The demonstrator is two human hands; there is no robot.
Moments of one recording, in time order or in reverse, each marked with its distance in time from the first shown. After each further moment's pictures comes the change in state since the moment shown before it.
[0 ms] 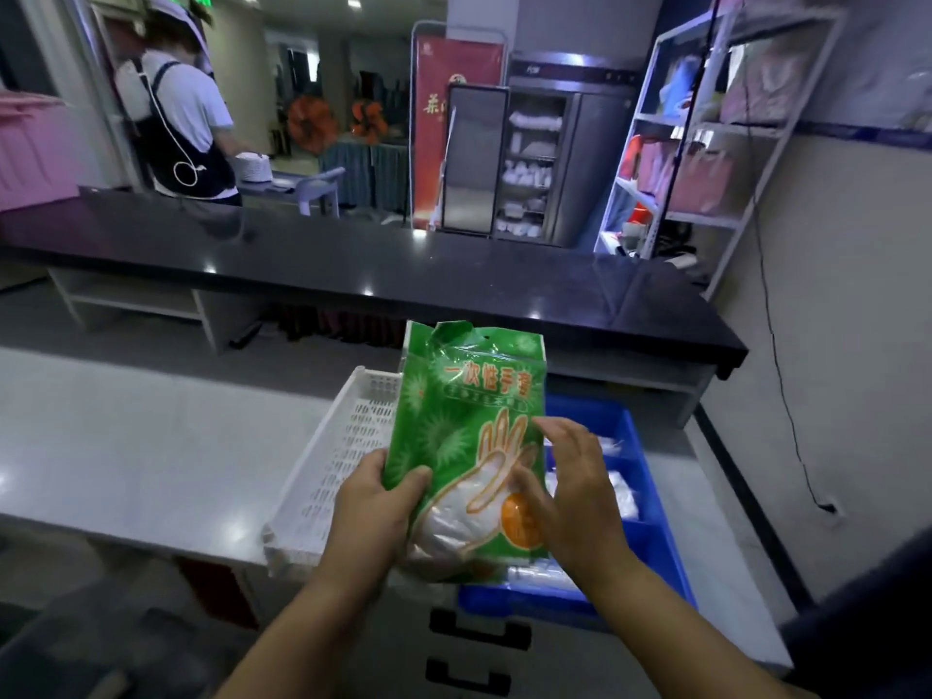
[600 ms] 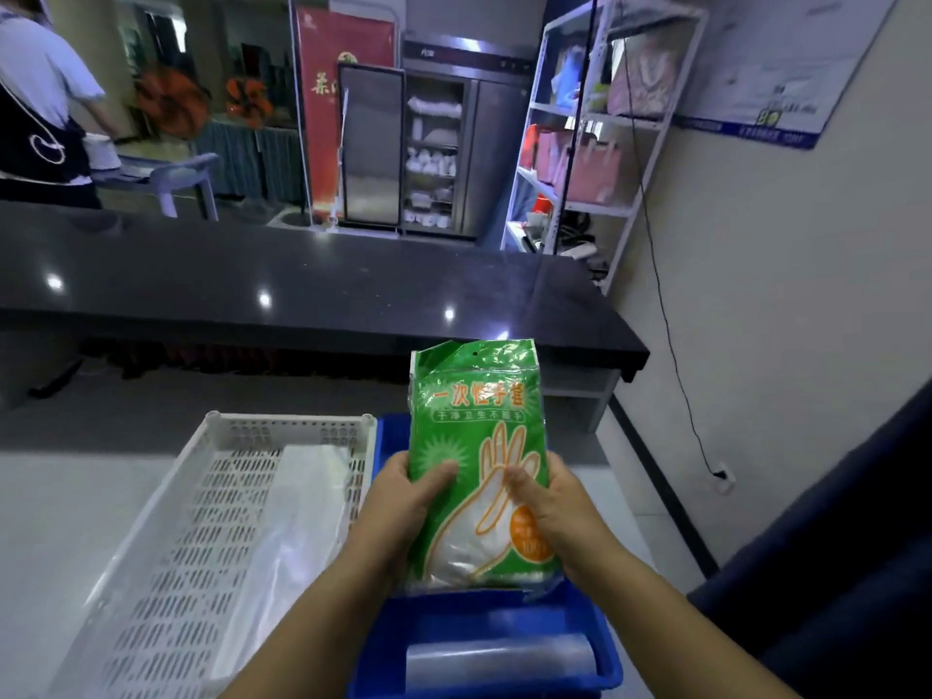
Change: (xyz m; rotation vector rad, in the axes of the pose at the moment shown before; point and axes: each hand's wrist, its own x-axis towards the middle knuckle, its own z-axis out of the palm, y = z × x) left_hand 0.080 -0.005 0.158 -0.217 -0.430 -0.316; right_hand 0.053 0.109 -0.039 0.778 -0.111 0.842
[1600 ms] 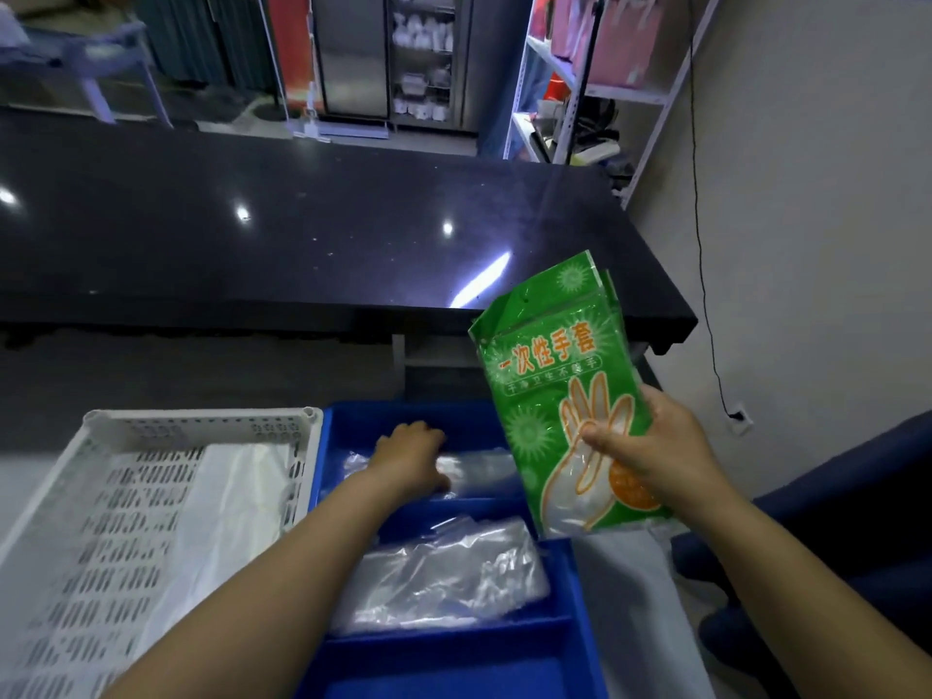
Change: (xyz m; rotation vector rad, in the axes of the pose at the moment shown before) left_hand 0.224 -0.060 0.025 1.595 -0.305 0.032; right_hand 0.138 -0.019 -0.123 -0.499 0.195 -0.099
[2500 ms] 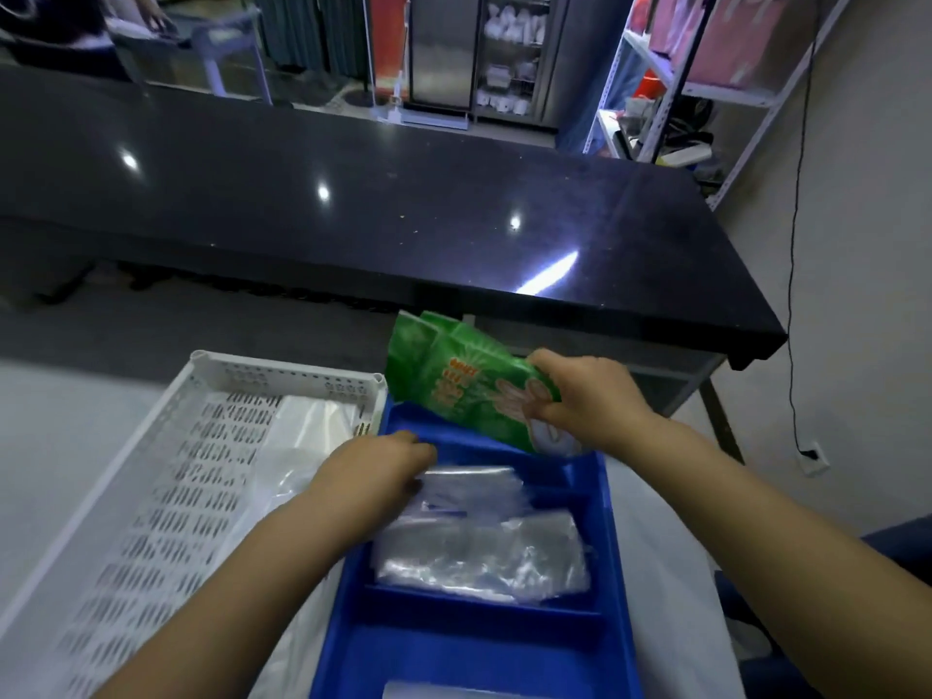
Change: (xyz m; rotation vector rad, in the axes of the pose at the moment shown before) left_hand -0.124 -0.040 -0.030 0.167 0.228 0.098; right_hand 0.050 -0.046 0.084 -0.911 -0.274 -0.717
